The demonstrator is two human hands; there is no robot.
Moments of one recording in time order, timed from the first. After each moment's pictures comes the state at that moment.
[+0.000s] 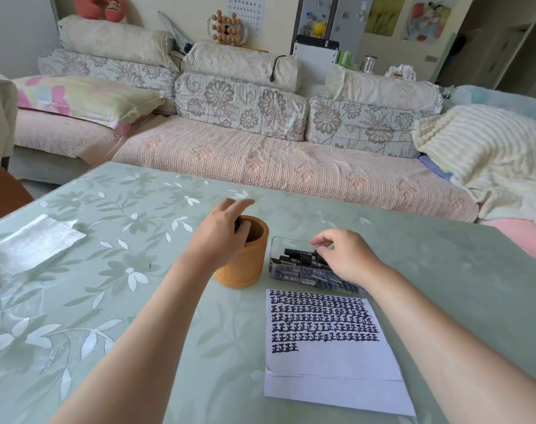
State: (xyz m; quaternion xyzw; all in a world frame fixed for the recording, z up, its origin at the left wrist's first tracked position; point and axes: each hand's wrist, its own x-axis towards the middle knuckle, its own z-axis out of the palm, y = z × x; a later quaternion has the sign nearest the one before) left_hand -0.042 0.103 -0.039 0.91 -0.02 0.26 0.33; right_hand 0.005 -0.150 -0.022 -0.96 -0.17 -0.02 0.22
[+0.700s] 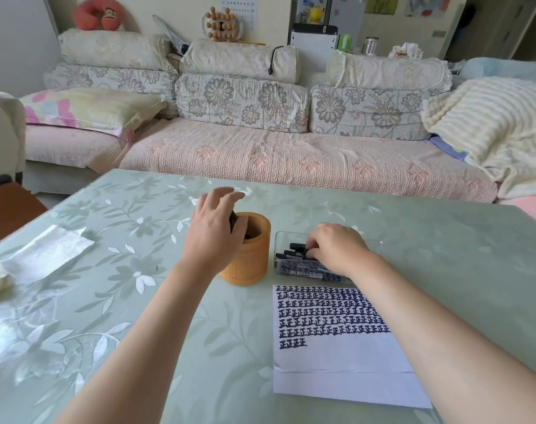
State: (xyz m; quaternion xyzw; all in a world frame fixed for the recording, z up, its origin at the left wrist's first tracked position) left_hand -0.054 0.104 -0.037 0.90 -0.01 0.37 0.21; right_hand 0.015 -0.129 -0.034 -0.97 -0.25 -0.05 0.04
